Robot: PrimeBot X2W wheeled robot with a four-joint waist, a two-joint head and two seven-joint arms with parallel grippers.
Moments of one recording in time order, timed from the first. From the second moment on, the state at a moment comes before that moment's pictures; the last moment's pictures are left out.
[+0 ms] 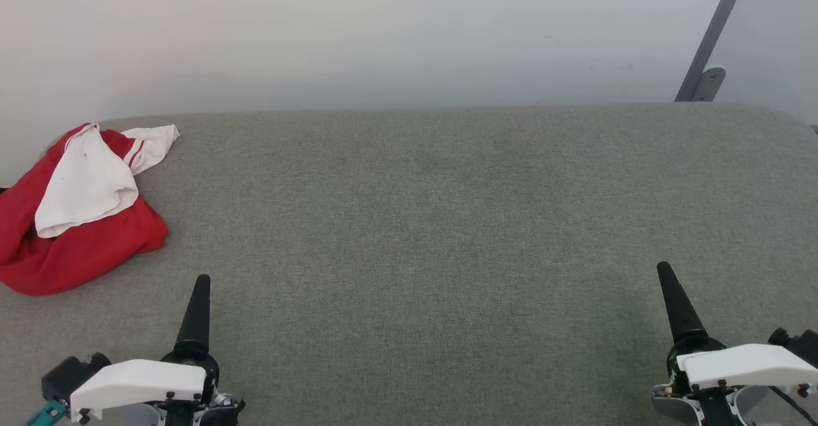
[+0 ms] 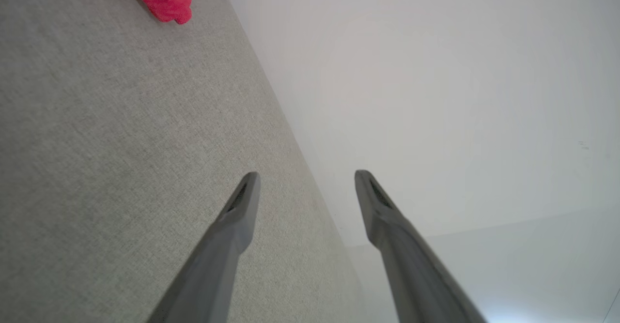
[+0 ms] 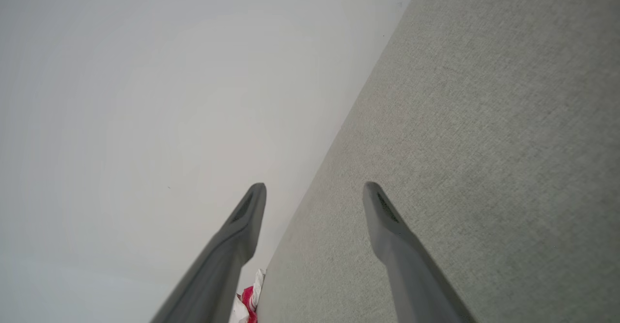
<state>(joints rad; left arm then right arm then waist) -0.04 0.07 0.06 0.21 -1.29 -0.02 -0.01 -0.05 -0.07 -0.06 0.28 1.28 0.13 -0.01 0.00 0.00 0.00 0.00</state>
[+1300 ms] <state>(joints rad) -0.03 0.13 0.04 0.17 -0.66 -0.09 -0.13 -0.07 -0.14 -0.01 0.30 0.72 0.13 -0.13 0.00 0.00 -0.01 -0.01</state>
